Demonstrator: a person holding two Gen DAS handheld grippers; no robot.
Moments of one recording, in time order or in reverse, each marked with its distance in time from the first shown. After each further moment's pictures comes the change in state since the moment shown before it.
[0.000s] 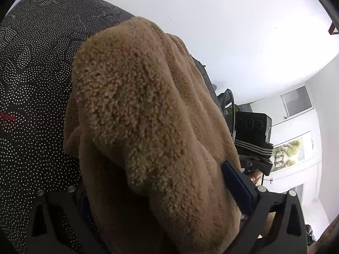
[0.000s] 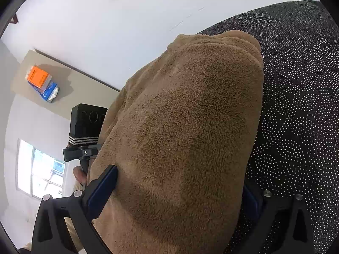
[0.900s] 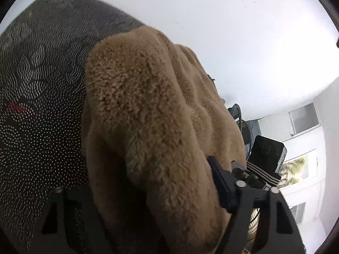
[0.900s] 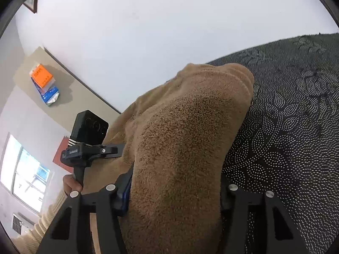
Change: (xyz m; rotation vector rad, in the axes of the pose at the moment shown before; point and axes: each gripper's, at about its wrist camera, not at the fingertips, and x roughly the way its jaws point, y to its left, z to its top) left arm -0.006 -0.047 -0.029 -0.051 -0.099 0.075; right arm 0.016 0.059 -0.024 -0.111 -0.218 -0.080
